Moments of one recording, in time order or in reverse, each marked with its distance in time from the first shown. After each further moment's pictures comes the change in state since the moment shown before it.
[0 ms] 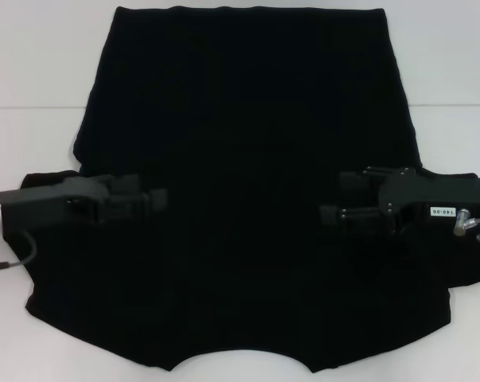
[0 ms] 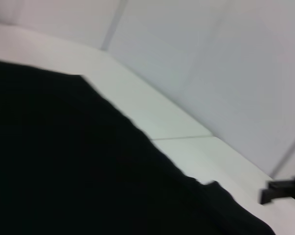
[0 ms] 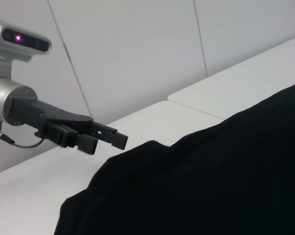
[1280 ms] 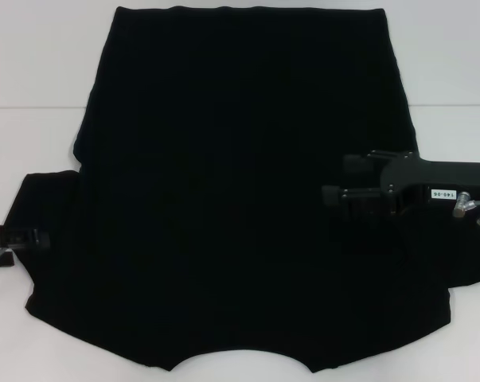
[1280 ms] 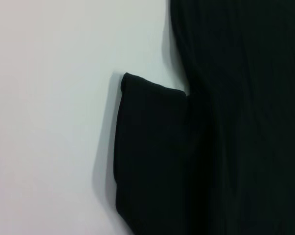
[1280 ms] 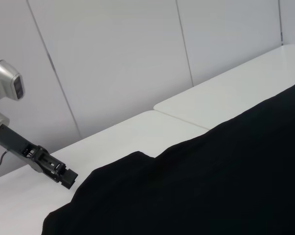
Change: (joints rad) left arm 0.012 0.052 -0.142 0.128 0.482 -0.121 -0.650; right arm 0.020 -0.003 0.029 0.000 0.000 0.030 0.018
